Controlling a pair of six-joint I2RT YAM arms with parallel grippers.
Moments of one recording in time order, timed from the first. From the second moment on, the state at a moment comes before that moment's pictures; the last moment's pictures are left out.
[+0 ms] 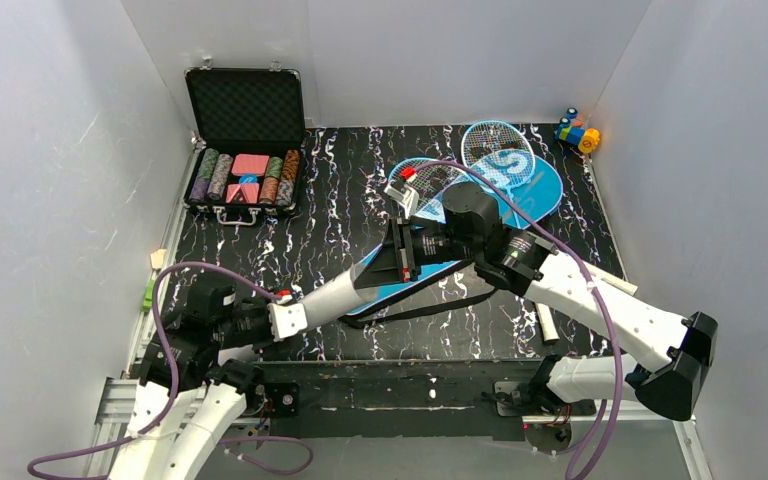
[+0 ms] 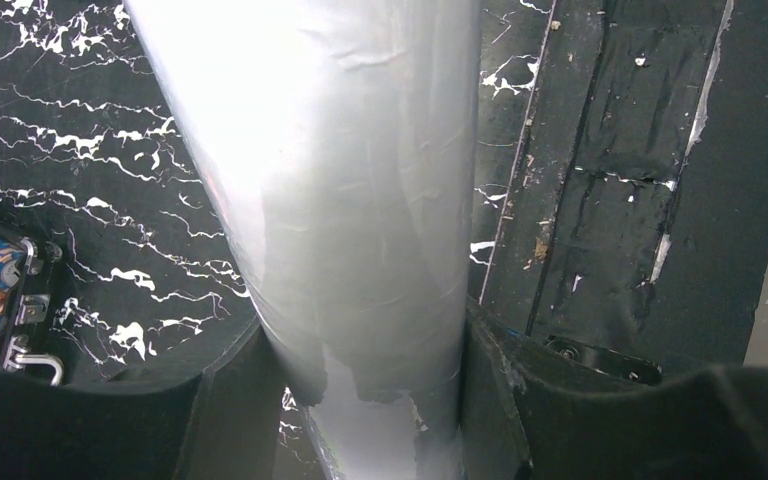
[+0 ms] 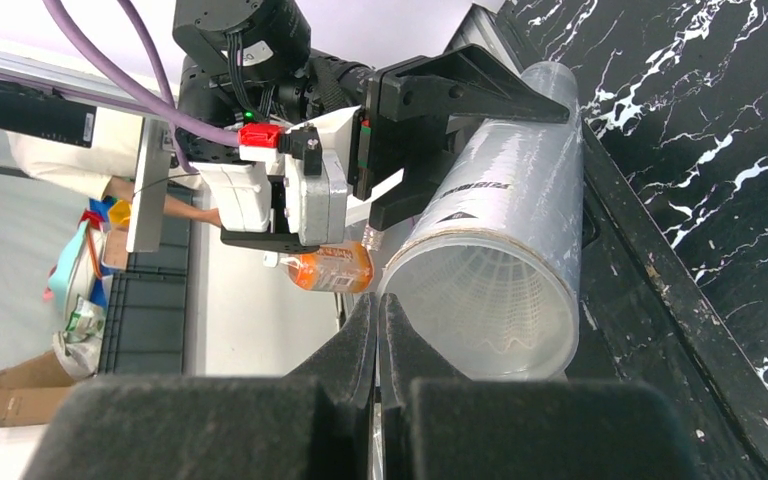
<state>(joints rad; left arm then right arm) -0.34 0.43 0.79 -1.10 0.60 0.88 0.96 1.22 1.19 -0.23 -0.66 0.93</state>
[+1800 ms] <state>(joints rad) -0.34 0.42 0.85 -1.16 0.63 0.92 0.97 1.17 1.03 0.05 -0.69 1.07</state>
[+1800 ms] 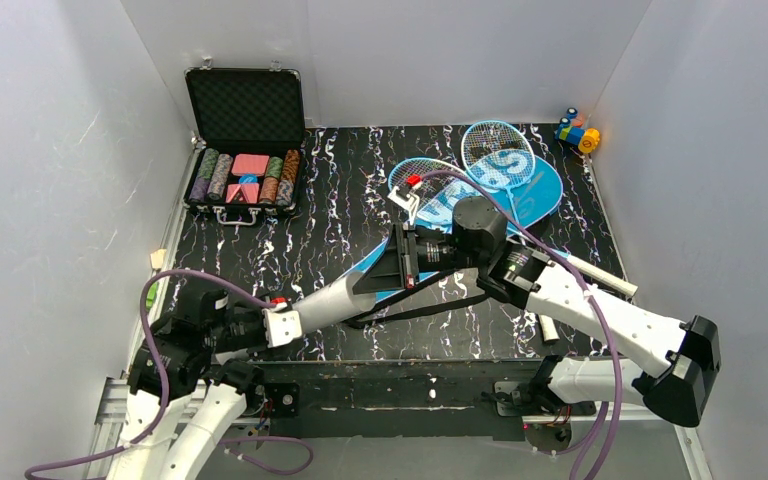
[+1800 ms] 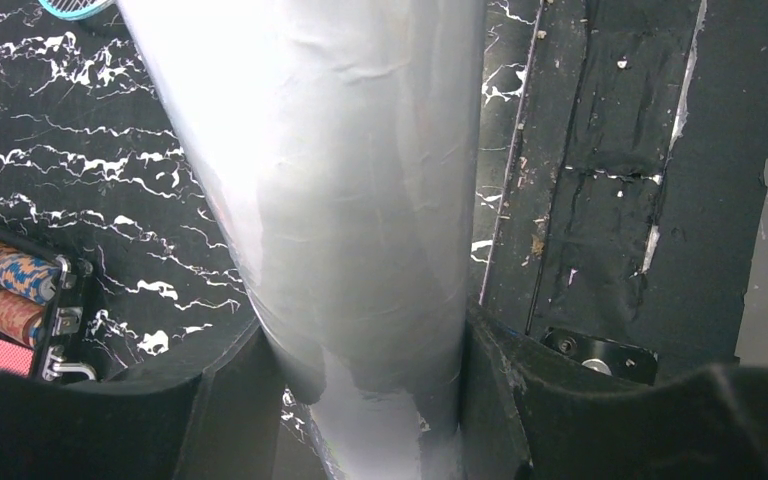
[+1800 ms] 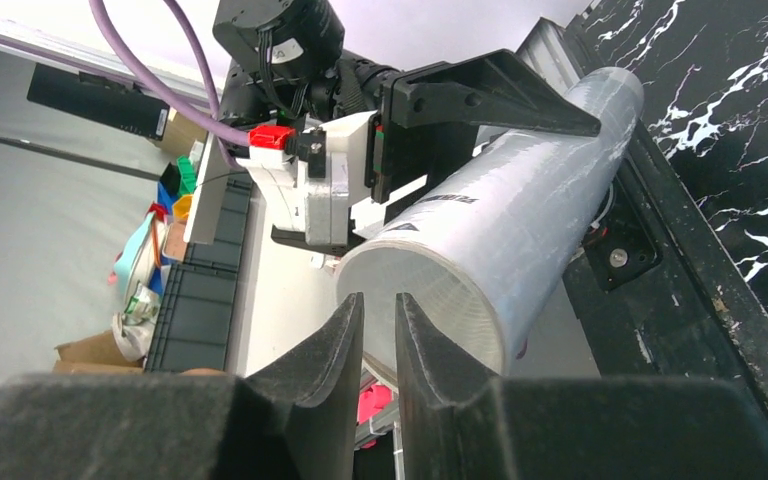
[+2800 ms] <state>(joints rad) -0.34 0.50 0.85 -1.07 0.60 0.77 0.87 0.98 1.25 -0.45 -0.52 0.89</state>
